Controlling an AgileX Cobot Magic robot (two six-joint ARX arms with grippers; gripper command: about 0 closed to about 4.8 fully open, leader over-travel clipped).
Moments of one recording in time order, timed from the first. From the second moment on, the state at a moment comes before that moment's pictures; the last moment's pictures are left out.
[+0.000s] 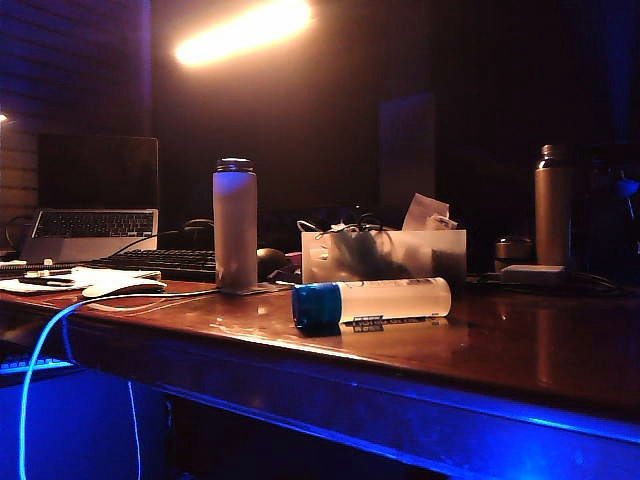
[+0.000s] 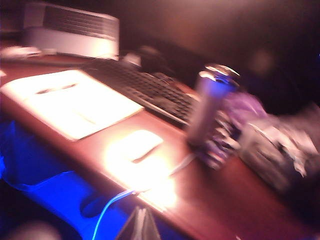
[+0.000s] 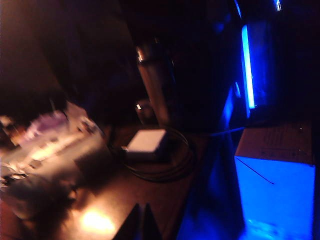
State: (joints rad) left arm 0.06 0.34 0.46 -0.19 0.13 -0.17; right arm 0.04 0.20 0.37 -0.19 0.20 0.31
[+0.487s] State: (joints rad) left arm -0.02 0.92 1.18 -0.64 0.38 0.27; right arm 0.04 0.90 0.86 -0.19 -0.10 0.01
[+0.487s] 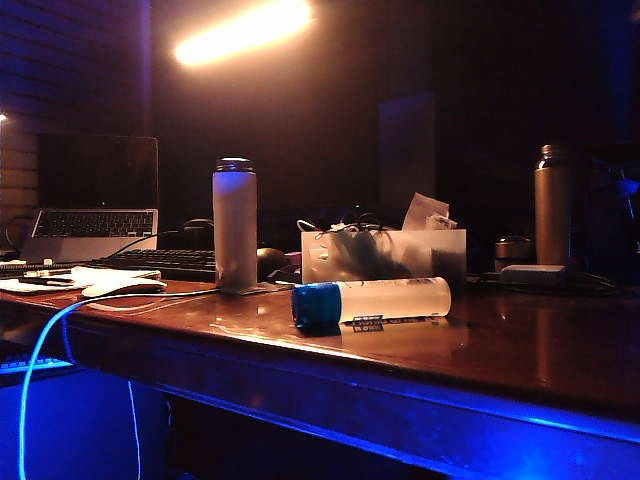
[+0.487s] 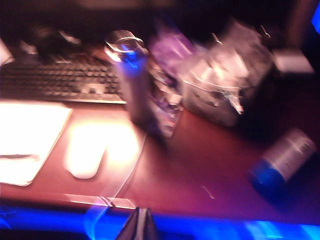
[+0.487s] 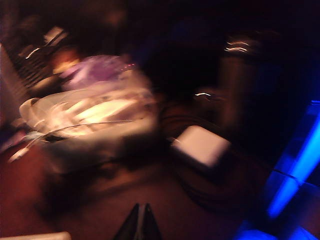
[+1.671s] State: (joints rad) left arm -0.18 1.09 1.41 -0.86 0.44 0.14; right arm 0.47 1.72 1.37 -0.64 -0.20 -0.48
